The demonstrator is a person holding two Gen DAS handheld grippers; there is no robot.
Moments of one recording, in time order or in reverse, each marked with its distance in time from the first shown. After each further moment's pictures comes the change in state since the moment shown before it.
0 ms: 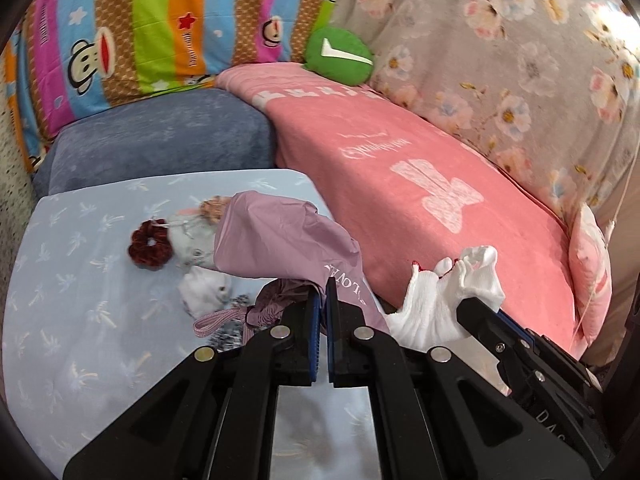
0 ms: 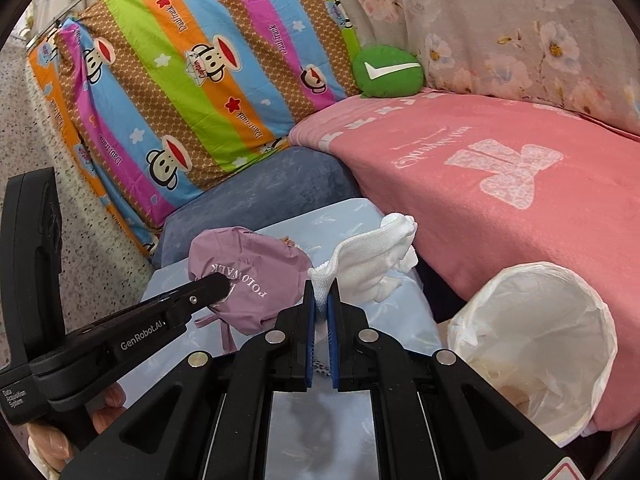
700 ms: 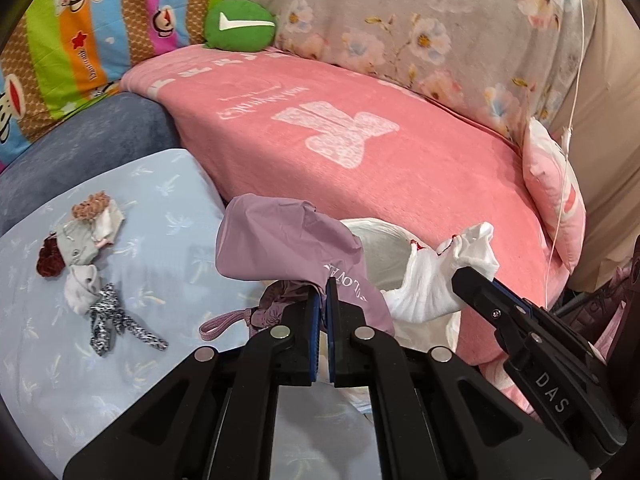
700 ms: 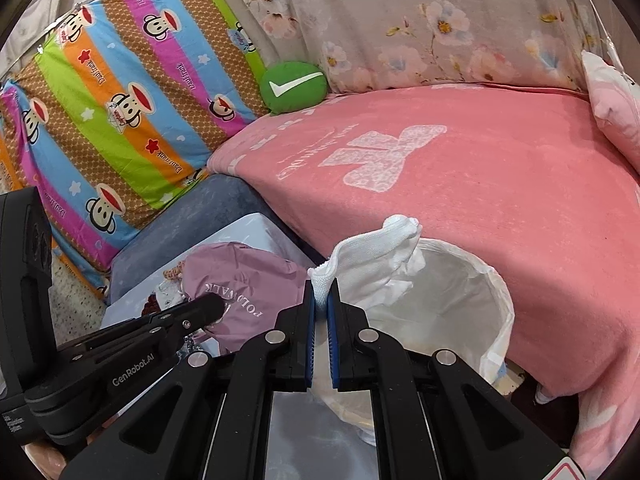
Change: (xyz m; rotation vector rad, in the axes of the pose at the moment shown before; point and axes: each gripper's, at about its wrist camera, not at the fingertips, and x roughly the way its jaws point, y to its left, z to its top) left arm 0.040 -0.130 -0.039 0.216 0.118 -0.130; right arm -0.057 -0.137 -0.023 0.177 -0.048 -0.172
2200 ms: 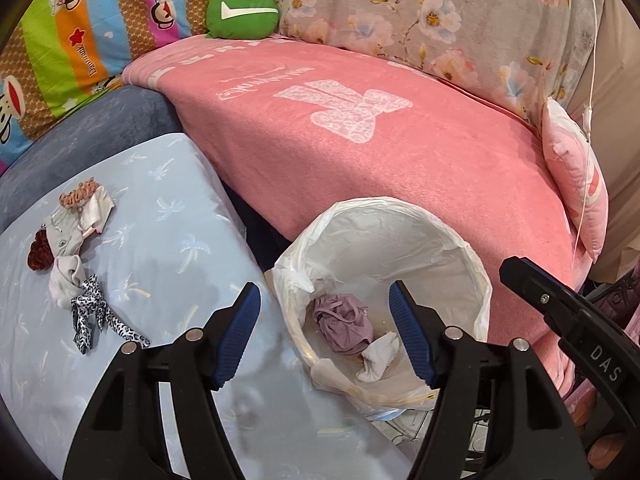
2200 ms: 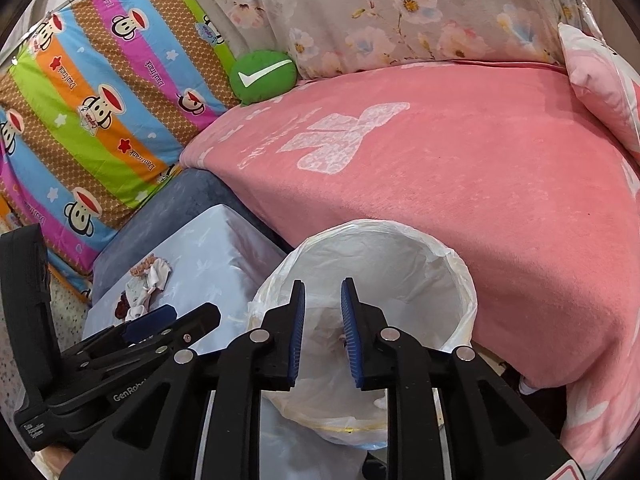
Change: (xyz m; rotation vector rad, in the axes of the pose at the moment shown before) left arm 0.036 -0.004 -0.012 0.001 0.027 0.071; right arm 0.019 -0.044 -0.008 0.034 0.053 -0.040
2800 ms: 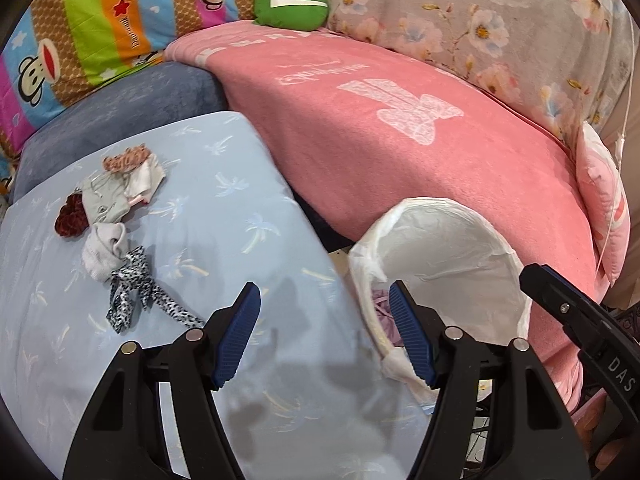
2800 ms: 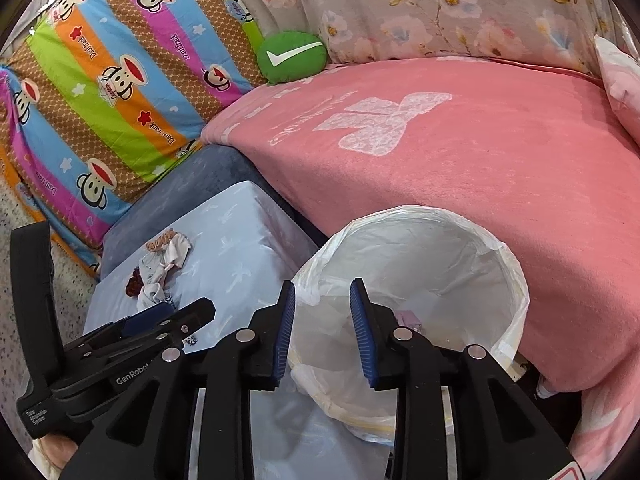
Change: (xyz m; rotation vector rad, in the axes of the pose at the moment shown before) left arm -0.007 0.056 -0.011 -0.107 0.011 0.079; right arm 0.023 0.045 -0.008 -0.078 0.049 0.048
